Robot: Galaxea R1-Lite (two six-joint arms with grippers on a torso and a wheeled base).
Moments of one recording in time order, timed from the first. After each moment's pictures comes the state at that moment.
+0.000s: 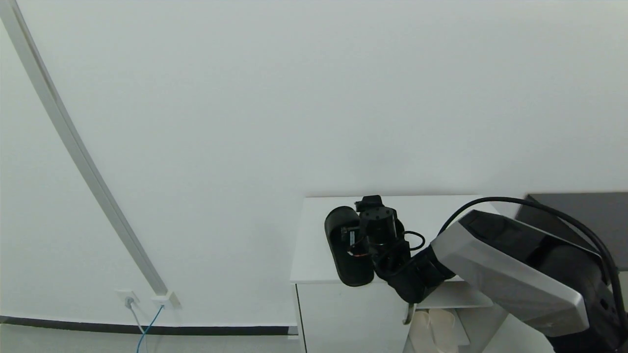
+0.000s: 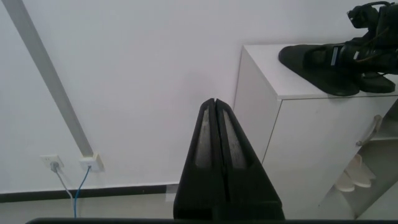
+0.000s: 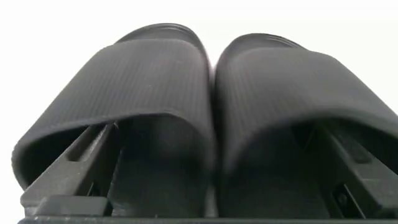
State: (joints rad) left arm 0.00 0.00 0.00 0.00 -0.02 0.00; right arm 0.65 2.51 -1.42 -0.85 -0.48 0.15
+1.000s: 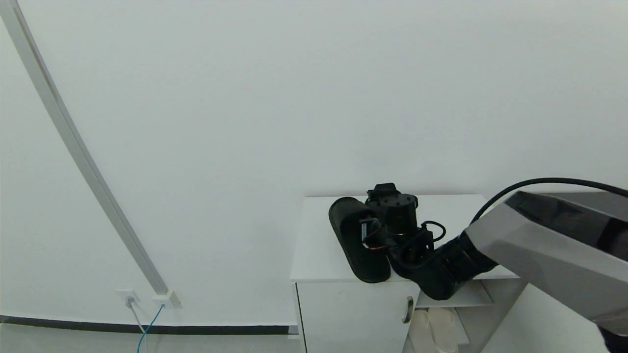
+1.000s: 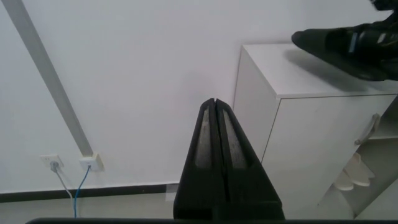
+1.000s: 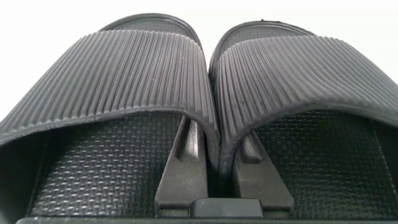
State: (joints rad) left arm 0.00 0.00 0.00 0.00 -0.02 0.00; right arm 0.65 2.30 -1.22 -0.85 -0.41 0.13
